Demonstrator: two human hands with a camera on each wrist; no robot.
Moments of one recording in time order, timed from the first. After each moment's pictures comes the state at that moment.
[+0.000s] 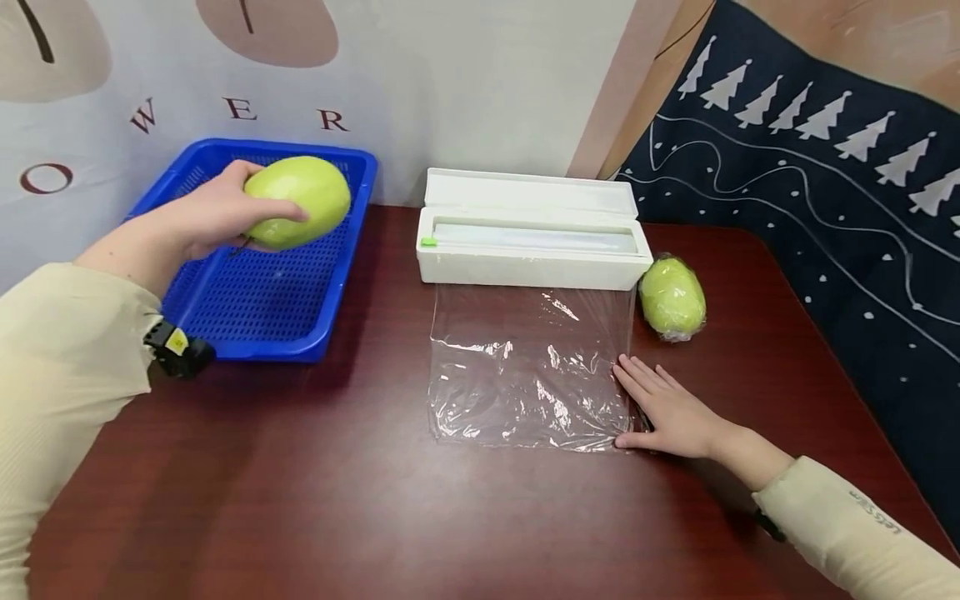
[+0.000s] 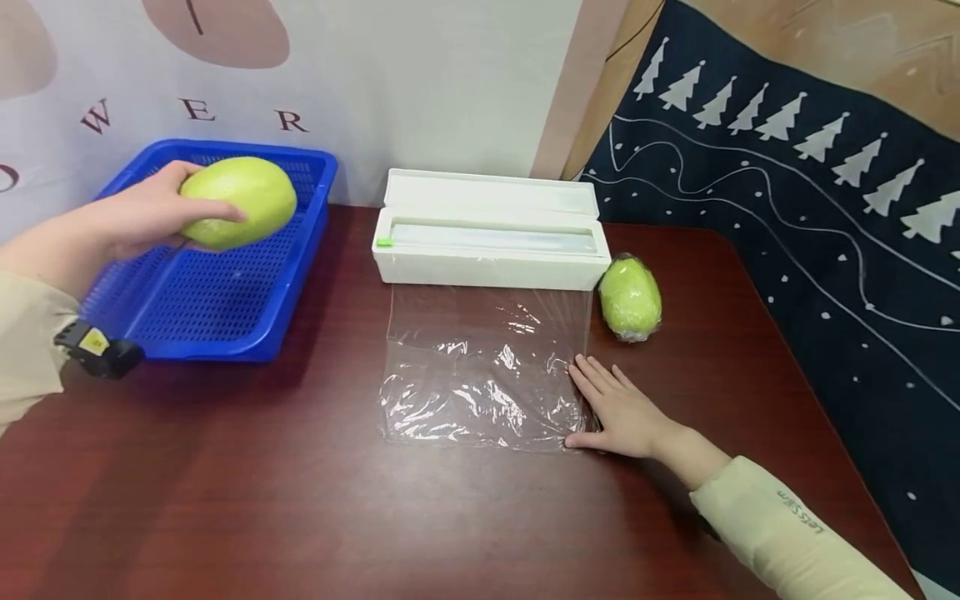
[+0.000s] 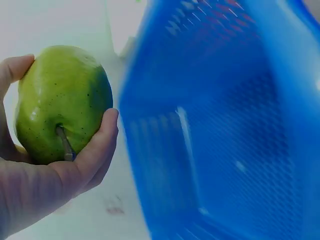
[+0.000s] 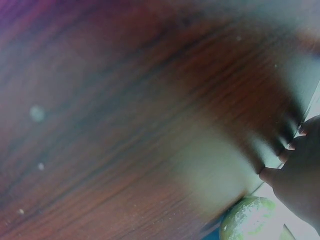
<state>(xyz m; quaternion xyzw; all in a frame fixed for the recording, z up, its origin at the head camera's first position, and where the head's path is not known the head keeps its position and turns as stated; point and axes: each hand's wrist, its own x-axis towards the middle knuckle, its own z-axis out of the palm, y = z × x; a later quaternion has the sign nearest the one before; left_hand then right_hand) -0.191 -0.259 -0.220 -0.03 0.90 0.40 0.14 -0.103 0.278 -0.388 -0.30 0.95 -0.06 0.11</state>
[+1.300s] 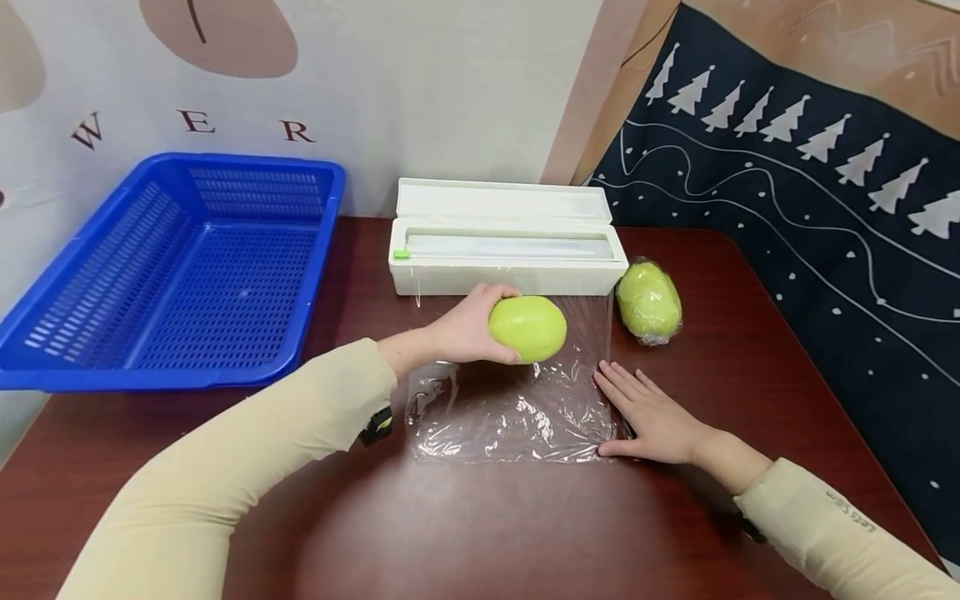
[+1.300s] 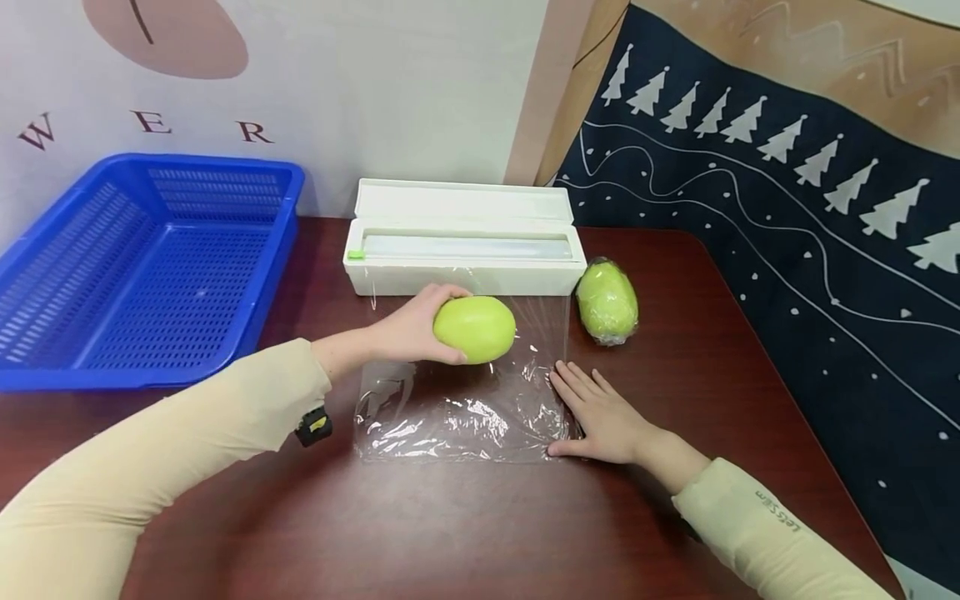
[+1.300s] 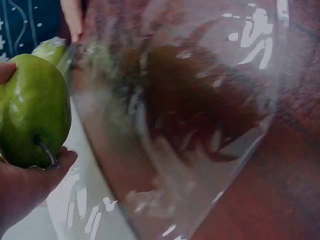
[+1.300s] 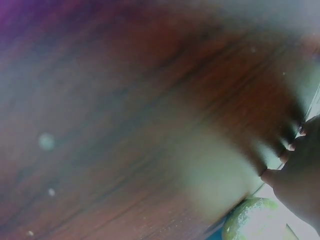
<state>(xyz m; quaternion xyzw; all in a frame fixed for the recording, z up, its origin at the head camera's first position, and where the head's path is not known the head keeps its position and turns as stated) -0.184 -0.022 -0.332 0.24 0.87 0.41 0.15 -0.101 0.283 -0.392 -0.32 0.94 -0.07 0.07</state>
